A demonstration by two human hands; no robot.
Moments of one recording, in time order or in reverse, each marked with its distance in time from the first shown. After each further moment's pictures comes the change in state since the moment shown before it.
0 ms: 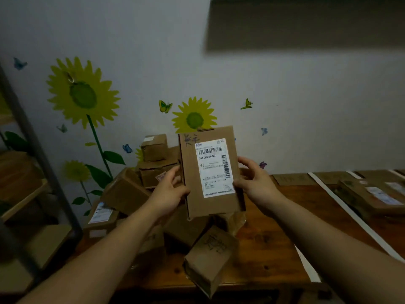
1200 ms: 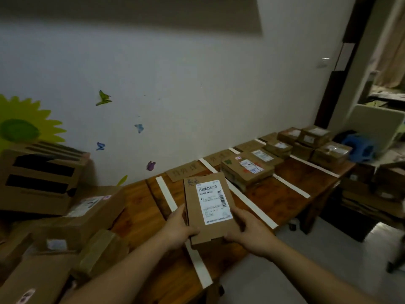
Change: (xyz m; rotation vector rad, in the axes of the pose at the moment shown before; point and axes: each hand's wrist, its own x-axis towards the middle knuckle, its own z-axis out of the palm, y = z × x) left_hand 0.087 -0.077 0.347 0.366 -0.646 -0.118; right_hand -0.072 0.152 -0.283 -0.430 0.251 0.384
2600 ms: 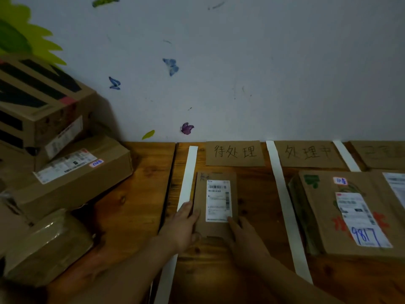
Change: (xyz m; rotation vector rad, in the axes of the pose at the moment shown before) left_hand 0.279 -0.121 0.027 0.828 0.048 -0.413; right_hand 0.367 0.137 0.035 -0.663 -0.651 -0.132
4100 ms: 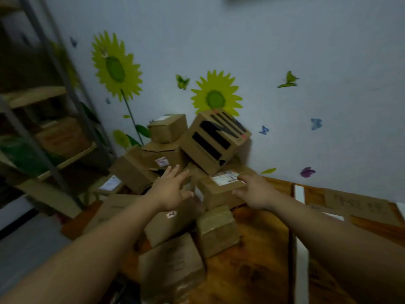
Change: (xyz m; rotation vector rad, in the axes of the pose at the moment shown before) left_hand -0.311 -0.271 -0.159 -0.104 0.436 -0.432; right_hand -0.069 -0.382 -0.039 -0.167 0.220 -0.503
